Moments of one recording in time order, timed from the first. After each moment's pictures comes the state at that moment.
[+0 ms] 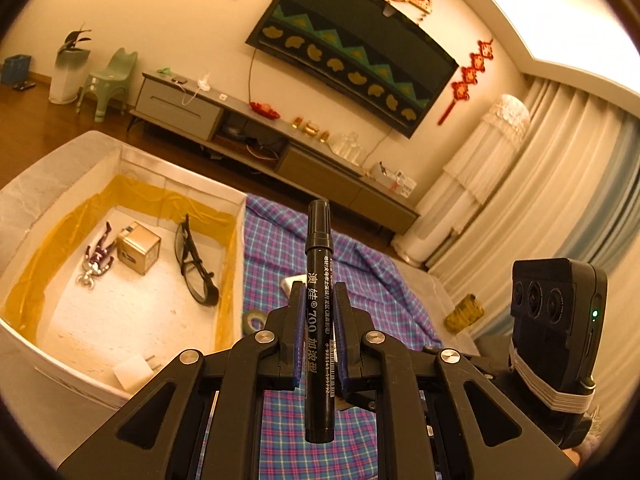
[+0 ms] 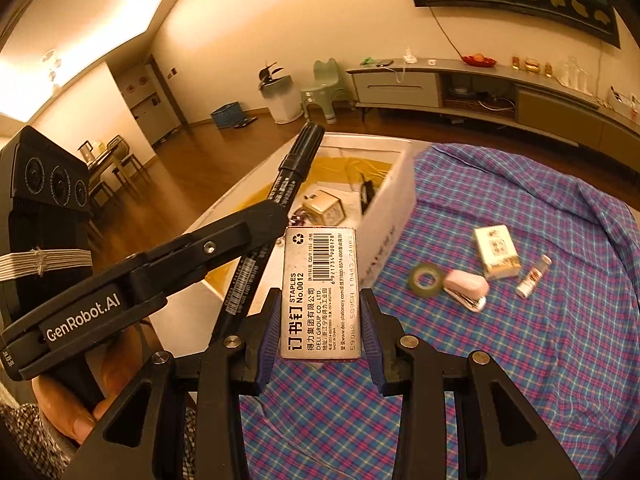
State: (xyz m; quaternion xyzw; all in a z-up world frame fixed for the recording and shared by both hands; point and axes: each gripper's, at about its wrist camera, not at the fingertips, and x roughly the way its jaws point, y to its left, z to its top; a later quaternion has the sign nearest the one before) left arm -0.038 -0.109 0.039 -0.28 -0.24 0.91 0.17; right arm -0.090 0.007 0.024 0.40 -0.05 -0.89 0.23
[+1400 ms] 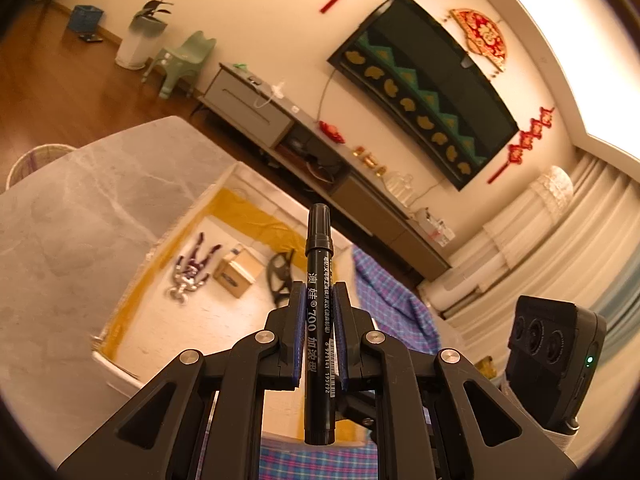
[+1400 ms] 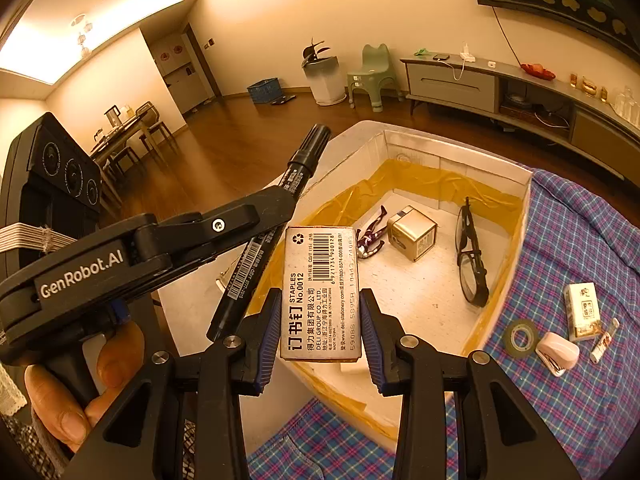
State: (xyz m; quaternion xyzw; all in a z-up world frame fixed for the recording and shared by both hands) left arm -0.057 -0.244 0.008 -0.28 -0.33 0.90 0.08; right arm -0.146 -0.112 0.012 0.42 -0.01 -0.86 0.28
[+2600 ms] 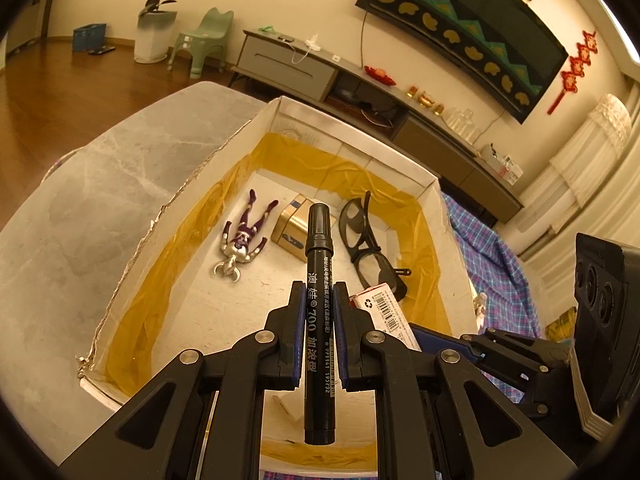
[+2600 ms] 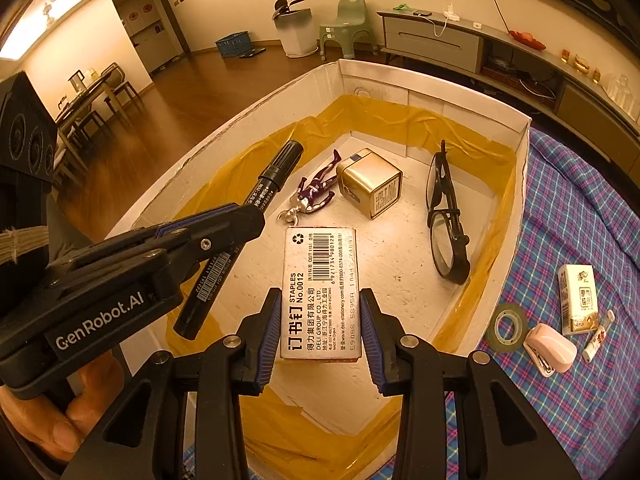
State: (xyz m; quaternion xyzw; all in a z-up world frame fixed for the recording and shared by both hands) left arm -0.102 -0.217 -0.044 -0.39 -0.22 0.89 0.01; right arm -0.189 -0.108 -0.047 0.49 0.04 -0.84 0.23
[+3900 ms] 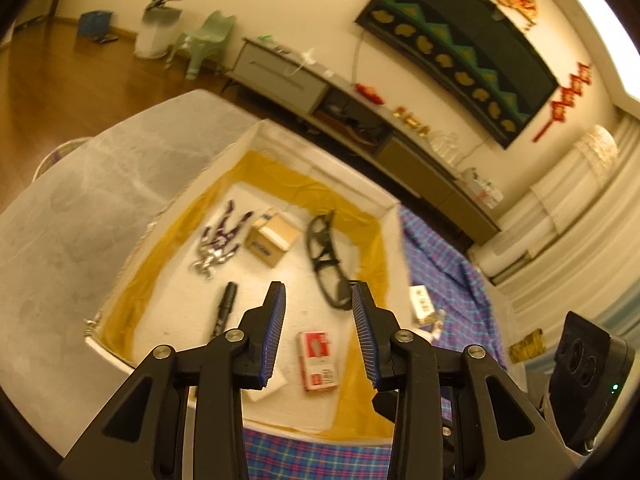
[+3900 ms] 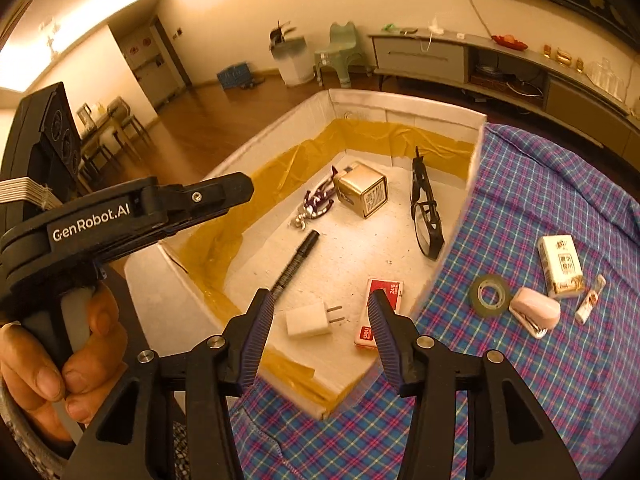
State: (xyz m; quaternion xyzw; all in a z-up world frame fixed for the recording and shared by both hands) left arm -0.078 -0.205 -0.002 -0.36 -0.26 0.90 0.04; right arm -0.138 -0.062 -0.018 0.44 -0.03 -0.87 0.24
